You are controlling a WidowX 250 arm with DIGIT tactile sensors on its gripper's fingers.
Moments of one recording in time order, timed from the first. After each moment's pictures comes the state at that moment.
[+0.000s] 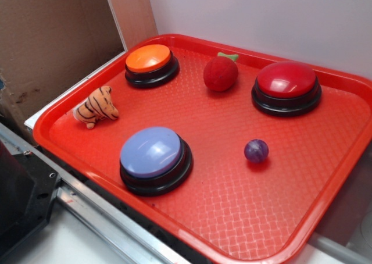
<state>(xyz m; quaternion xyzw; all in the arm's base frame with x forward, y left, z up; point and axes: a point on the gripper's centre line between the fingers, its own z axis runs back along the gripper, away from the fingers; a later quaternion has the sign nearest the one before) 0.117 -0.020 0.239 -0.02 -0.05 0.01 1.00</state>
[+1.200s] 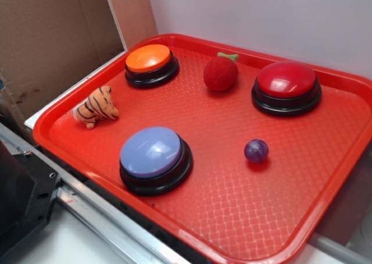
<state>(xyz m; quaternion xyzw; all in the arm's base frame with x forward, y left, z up) 0.194 -0.168 0.240 -0.02 -0.02 -0.33 0.94</state>
